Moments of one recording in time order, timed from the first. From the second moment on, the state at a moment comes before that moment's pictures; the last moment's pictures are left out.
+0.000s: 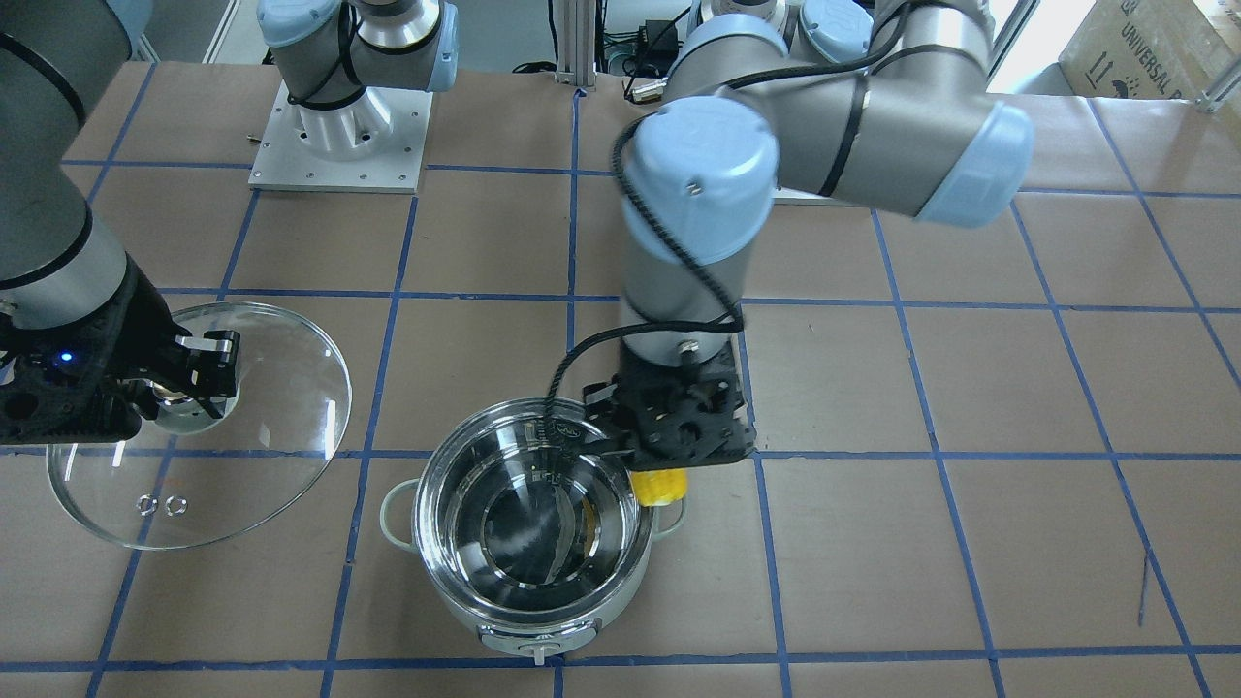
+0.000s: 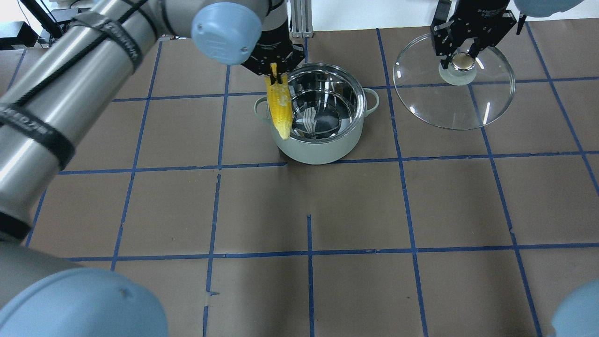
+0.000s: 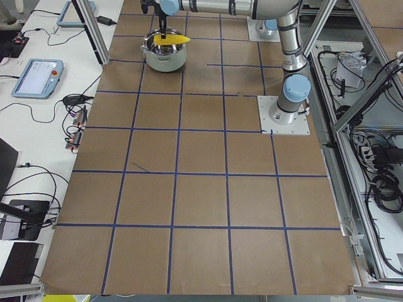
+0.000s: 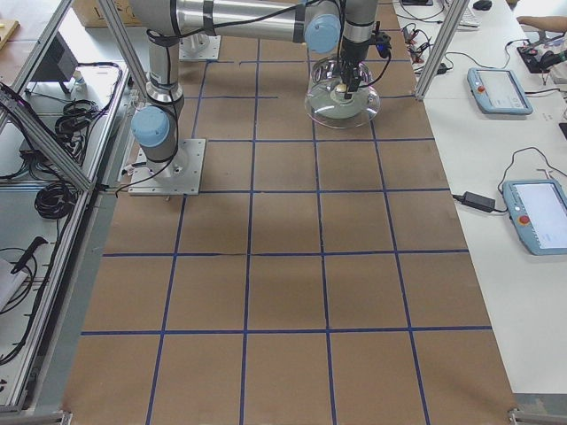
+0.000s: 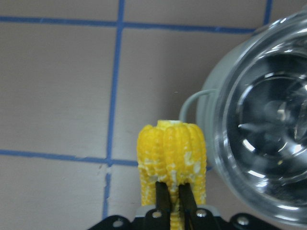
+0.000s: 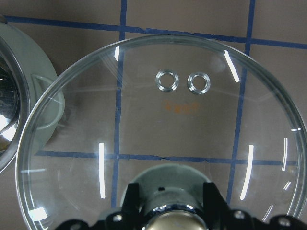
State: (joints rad) left arm -1.89 -2.12 -1.14 -1.39 1.62 -0.41; right arm 1.49 -1.30 1.35 -1.66 -1.65 -0.16
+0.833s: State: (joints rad) left arm -1.94 -2.23 -1.05 -1.37 1.61 -0.44; right arm 1.42 -1.31 1.38 -1.68 -1.62 -0.21
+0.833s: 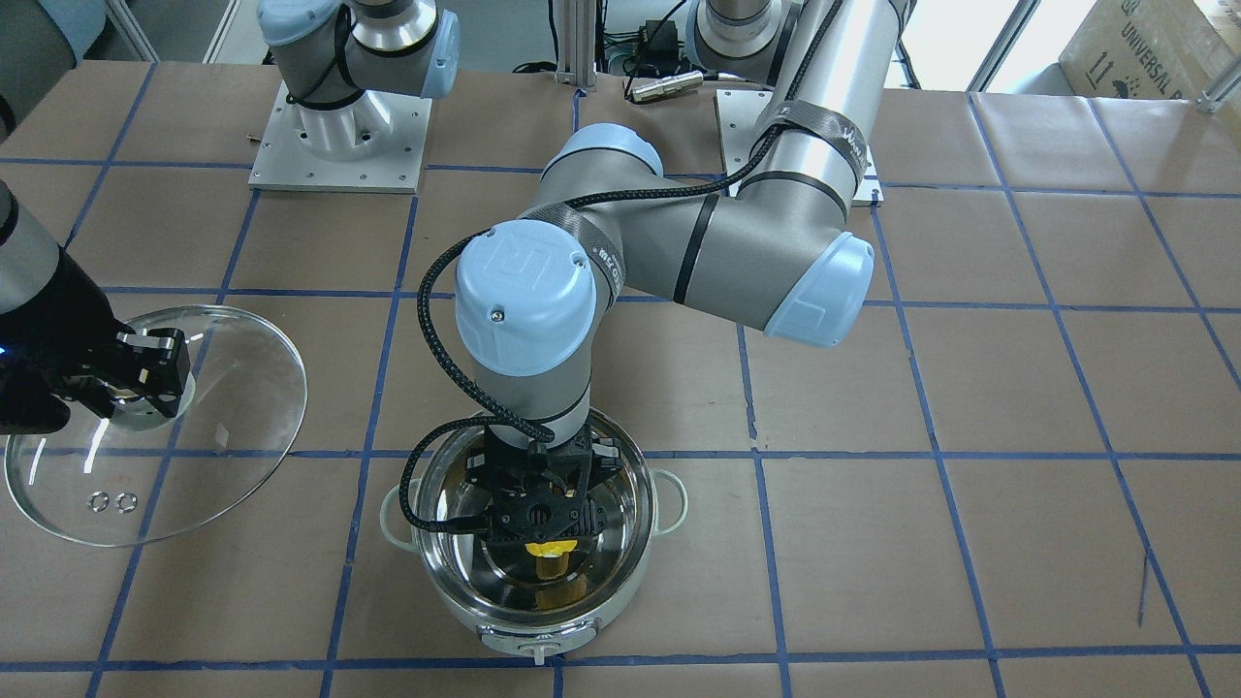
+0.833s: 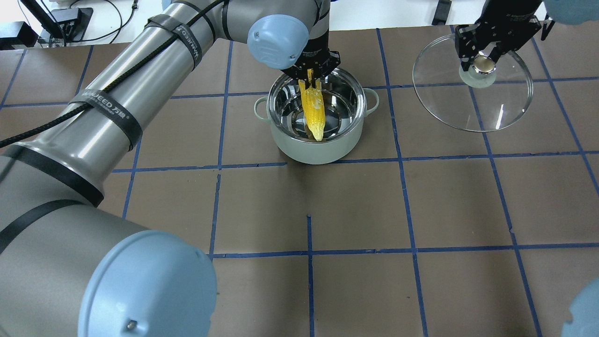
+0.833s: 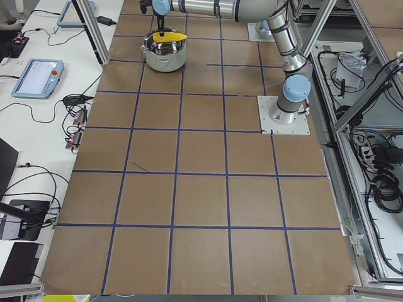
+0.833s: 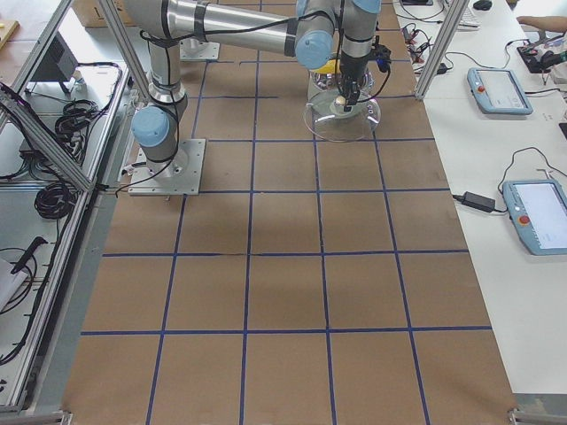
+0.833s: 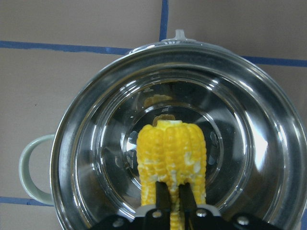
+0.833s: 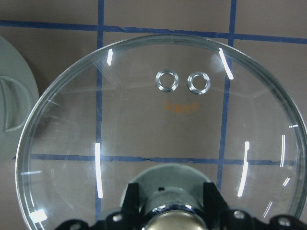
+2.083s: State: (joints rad) left arm -1.71 -2.06 -1.23 -1.38 1.62 -0.08; right arm 1.50 -1.27 1.29 -1.68 -1.59 -0.11
